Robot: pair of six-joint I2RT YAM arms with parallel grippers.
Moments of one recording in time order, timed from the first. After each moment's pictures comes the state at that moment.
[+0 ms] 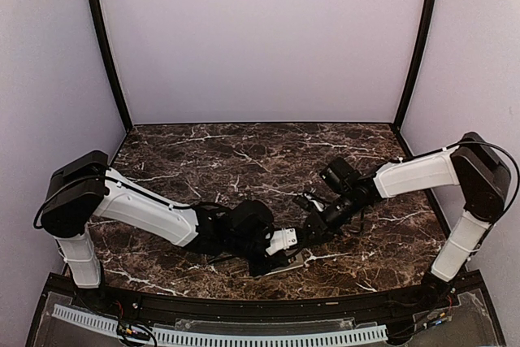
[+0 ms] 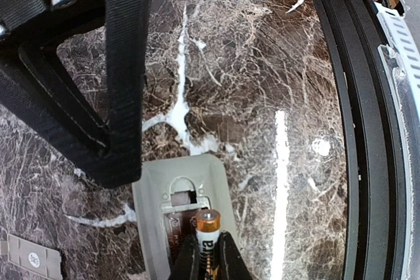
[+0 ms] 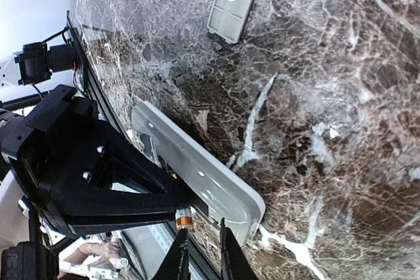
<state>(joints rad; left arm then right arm) -1.21 1.87 1.00 0.04 0.18 0.20 0.72 1.70 0.88 -0.41 -0.82 0.40</state>
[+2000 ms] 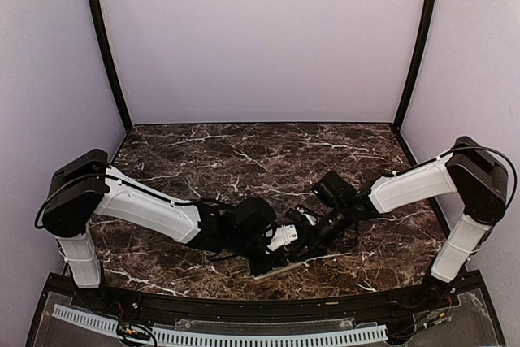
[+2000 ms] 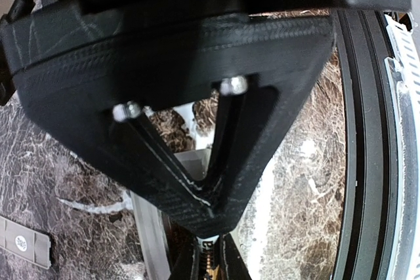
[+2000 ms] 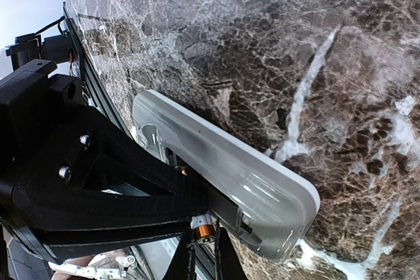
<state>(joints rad) -1.20 1.88 1.05 -0.04 0.18 0.09 0.85 1.69 0.80 -0.22 -0.79 0.58</state>
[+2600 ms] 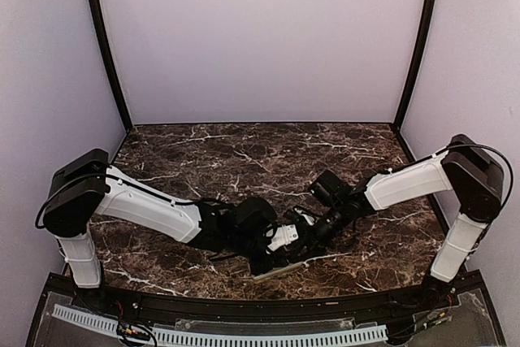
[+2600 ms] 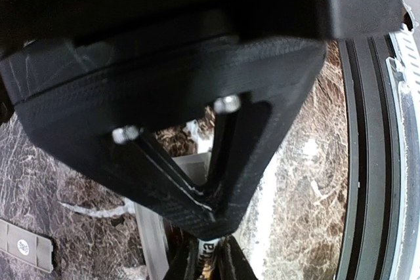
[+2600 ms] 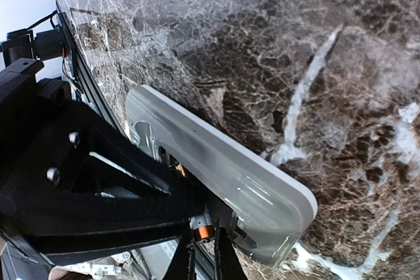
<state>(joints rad) -1.20 1.88 1.05 -0.05 0.18 0.11 0.85 1.72 0.84 -0.30 -0.77 0.53</state>
